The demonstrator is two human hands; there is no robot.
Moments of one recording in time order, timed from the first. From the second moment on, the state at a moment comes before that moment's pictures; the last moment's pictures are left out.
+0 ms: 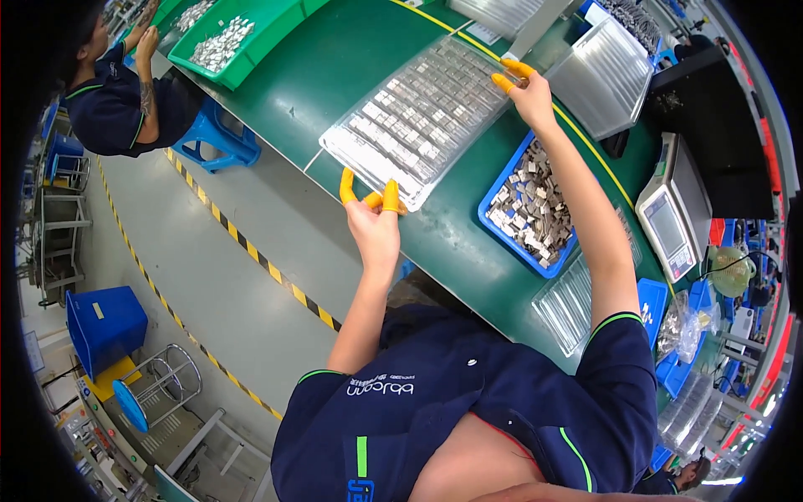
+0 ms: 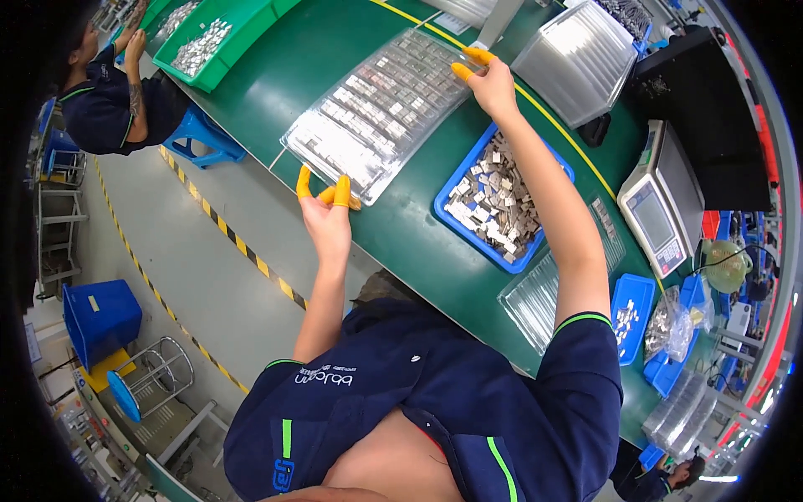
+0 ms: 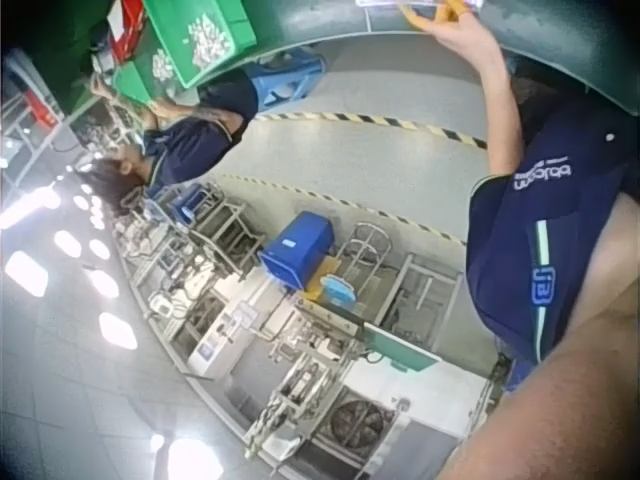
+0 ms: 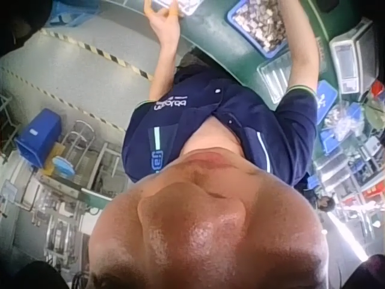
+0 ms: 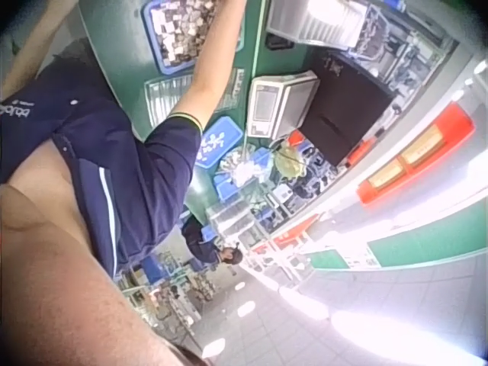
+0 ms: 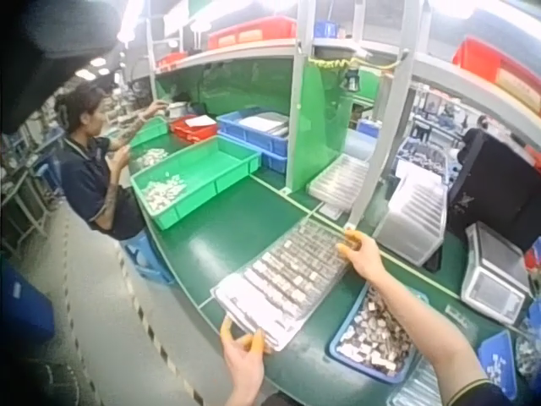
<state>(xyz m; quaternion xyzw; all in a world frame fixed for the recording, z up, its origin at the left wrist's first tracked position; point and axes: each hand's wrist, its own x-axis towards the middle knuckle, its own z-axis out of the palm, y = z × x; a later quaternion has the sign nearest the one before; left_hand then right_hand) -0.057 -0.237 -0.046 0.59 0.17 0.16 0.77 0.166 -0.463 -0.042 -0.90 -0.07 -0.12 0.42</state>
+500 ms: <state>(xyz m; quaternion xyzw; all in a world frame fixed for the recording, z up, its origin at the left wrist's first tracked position) -0.041 -0.189 -0.039 0.80 0.24 0.29 0.47 0.178 -0.440 -0.042 -0.92 -0.11 -0.19 0.32</state>
